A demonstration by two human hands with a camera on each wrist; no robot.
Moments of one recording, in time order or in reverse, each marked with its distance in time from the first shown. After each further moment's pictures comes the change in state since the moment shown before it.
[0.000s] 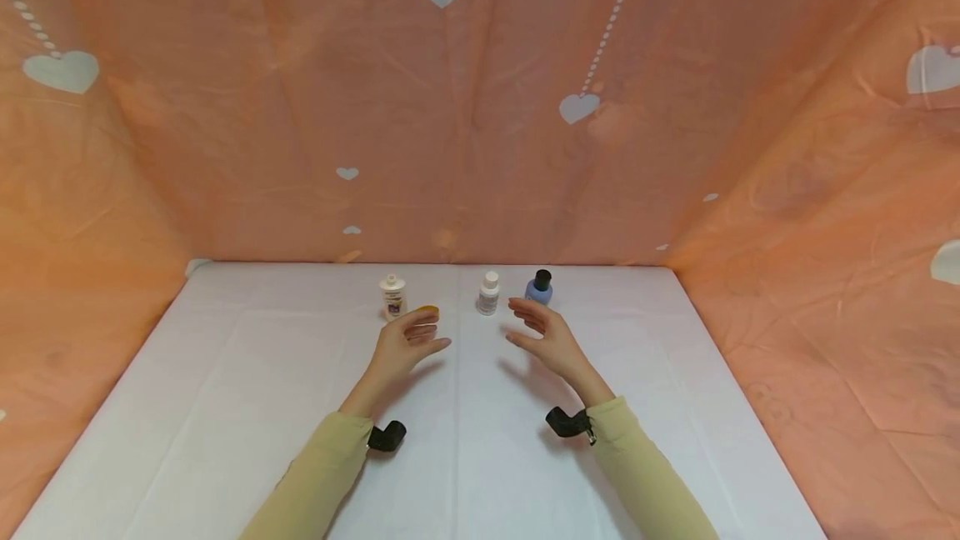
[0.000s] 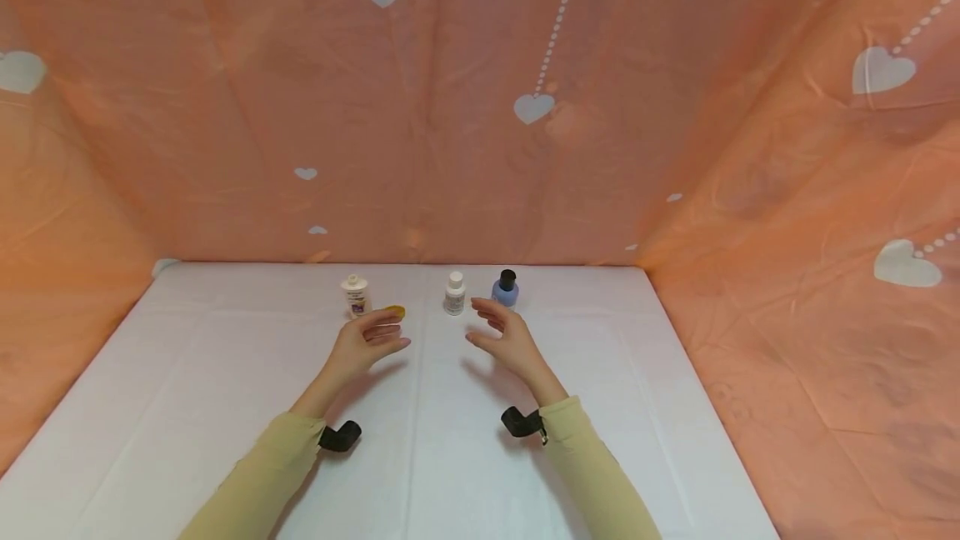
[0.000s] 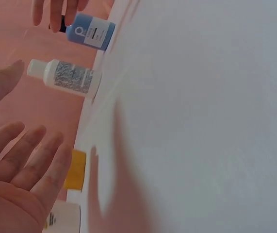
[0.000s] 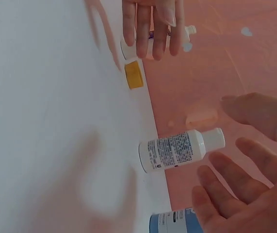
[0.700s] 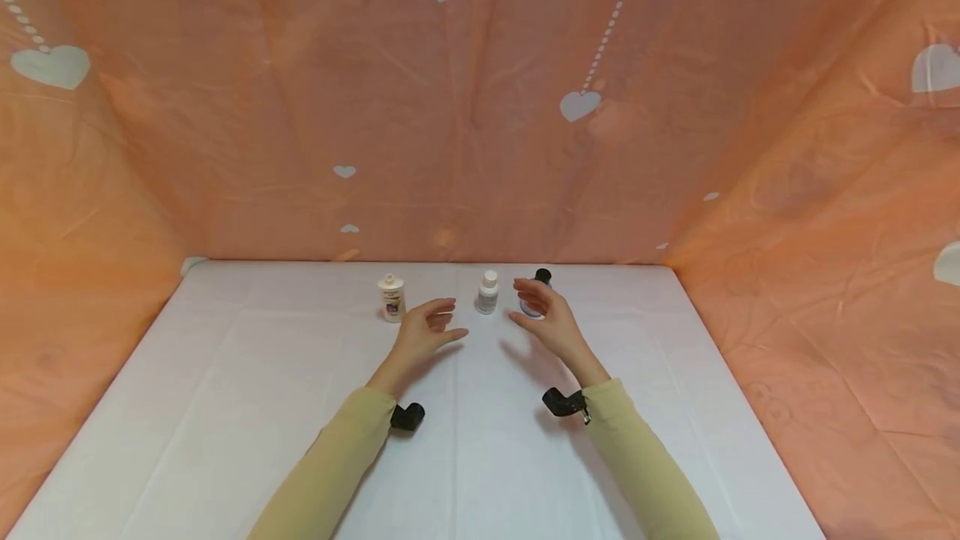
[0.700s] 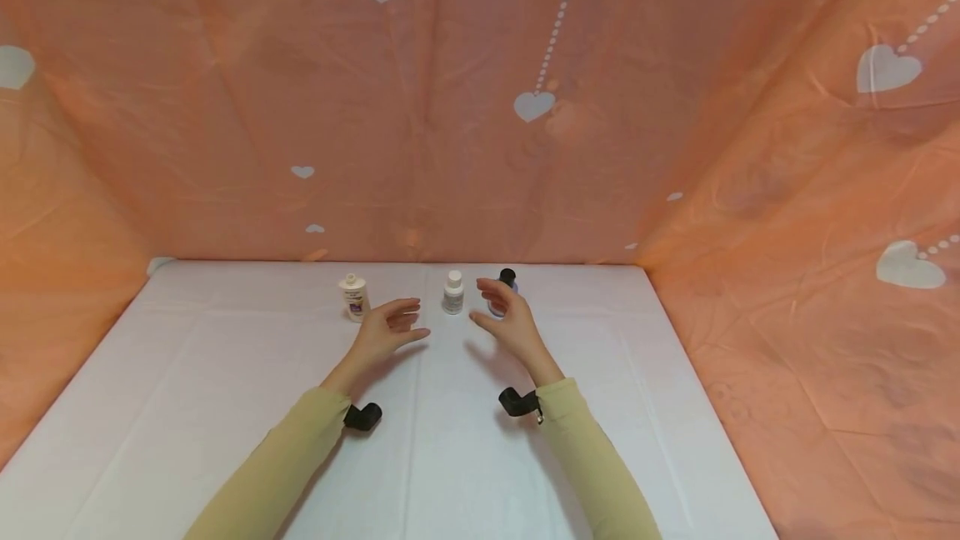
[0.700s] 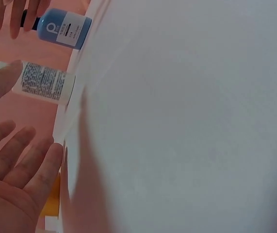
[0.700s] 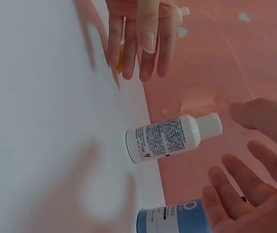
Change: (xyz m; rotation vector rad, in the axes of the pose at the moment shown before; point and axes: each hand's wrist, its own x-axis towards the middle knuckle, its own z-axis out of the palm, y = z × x) left_hand 0.034 -0.014 0.025 0.067 -0.001 -0.044; right_hand 0.021 0.004 -0.007 0.017 0.119 -0.057
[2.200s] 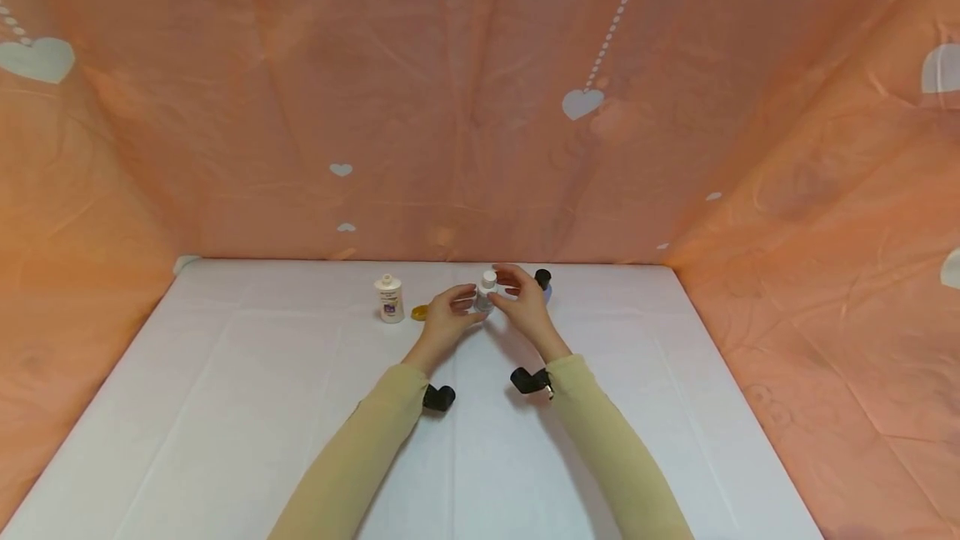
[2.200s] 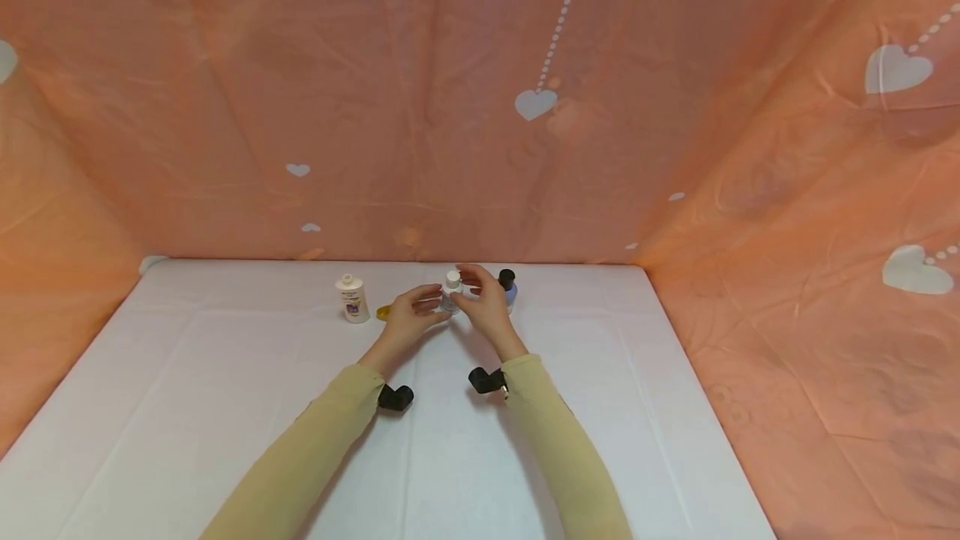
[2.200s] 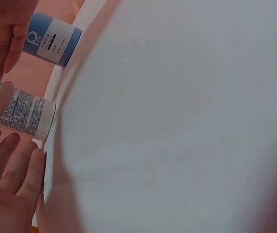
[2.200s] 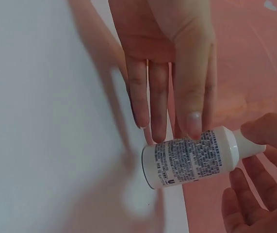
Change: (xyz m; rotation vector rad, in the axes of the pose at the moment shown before) left_hand 0.037 -0.002 0.038 -0.068 0.057 -0.002; right_hand 0.038 0.011 0.030 -0.053 0.075 -0.037
